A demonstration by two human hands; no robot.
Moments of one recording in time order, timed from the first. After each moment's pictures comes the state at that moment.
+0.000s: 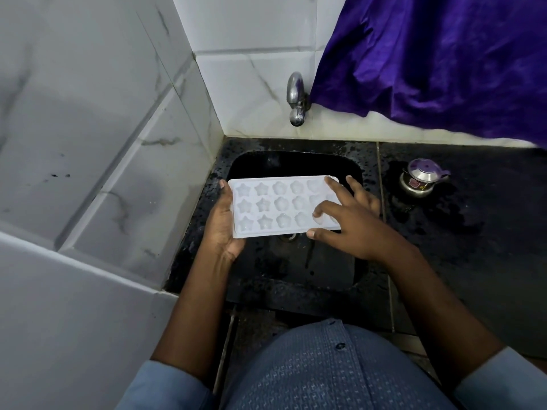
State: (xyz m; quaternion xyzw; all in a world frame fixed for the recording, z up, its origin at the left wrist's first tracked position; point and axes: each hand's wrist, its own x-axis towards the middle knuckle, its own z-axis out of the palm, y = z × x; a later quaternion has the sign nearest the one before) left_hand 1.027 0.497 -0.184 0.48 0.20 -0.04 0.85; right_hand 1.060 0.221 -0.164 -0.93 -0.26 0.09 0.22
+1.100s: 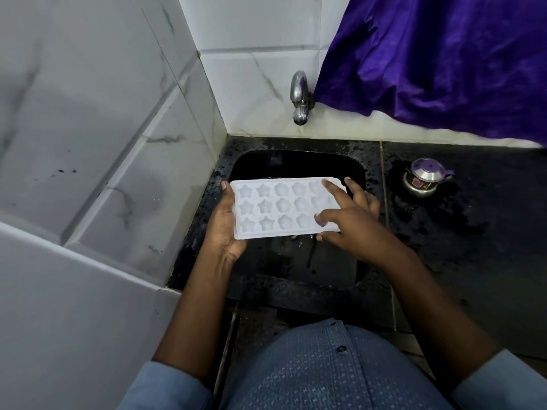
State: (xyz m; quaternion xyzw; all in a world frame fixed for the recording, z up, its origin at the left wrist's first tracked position) left_hand 1.019 0.496 -0.185 0.47 0.21 -0.03 0.86; right_hand 1.055 0.229 -0.172 -0.94 -0.28 0.06 0.19
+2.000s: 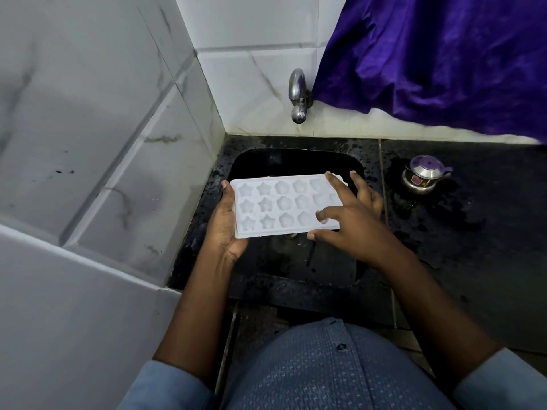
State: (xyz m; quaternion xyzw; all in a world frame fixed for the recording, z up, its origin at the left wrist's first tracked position) left_hand 1.017 0.491 -0.176 0.48 0.22 -0.04 0.85; right_hand 1.049 0.229 -0.168 -0.94 -0.26 0.02 0.22
